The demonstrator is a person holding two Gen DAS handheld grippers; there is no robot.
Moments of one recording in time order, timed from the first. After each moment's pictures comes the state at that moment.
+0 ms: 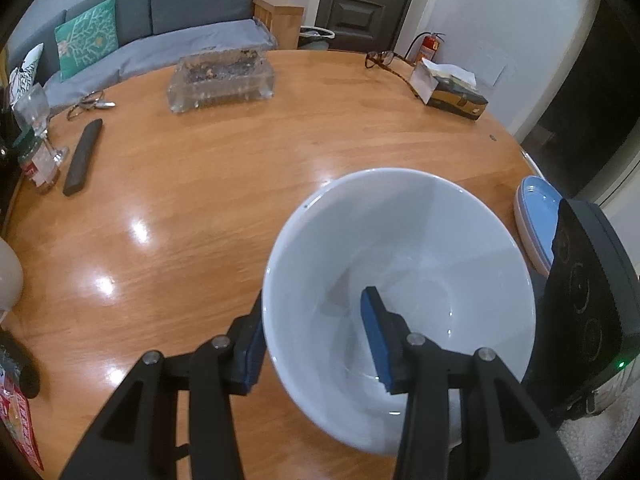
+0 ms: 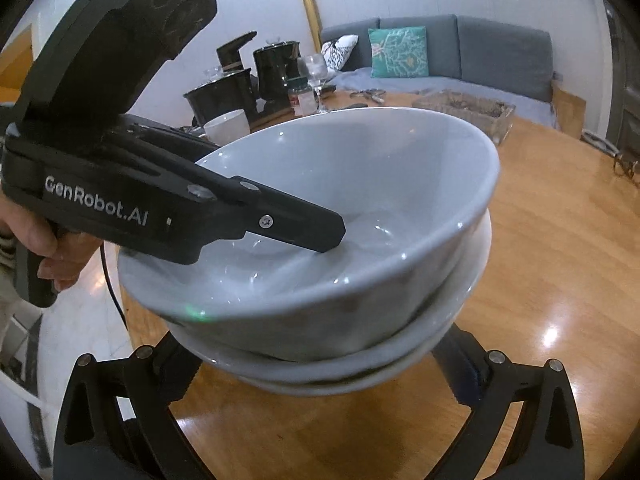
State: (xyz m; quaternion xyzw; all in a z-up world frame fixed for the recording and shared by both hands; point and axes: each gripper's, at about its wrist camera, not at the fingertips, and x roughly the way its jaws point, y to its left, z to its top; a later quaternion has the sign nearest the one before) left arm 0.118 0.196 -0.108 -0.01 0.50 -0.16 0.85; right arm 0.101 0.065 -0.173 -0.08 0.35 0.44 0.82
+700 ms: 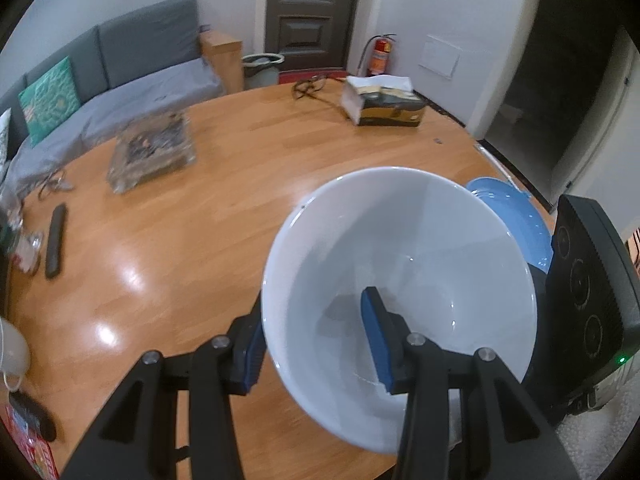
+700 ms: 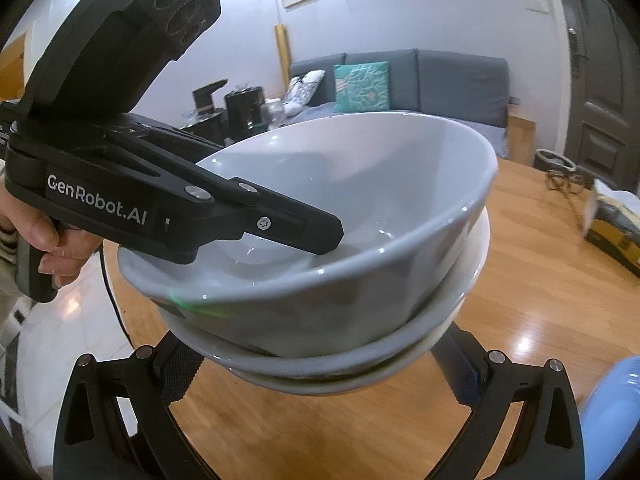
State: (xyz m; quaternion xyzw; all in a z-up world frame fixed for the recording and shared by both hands) left arm 0.116 0.110 -0.057 0.06 0.45 -0.22 0.86; right arm 0.080 -0.019 -0.131 -0.06 0.30 0.38 0.87
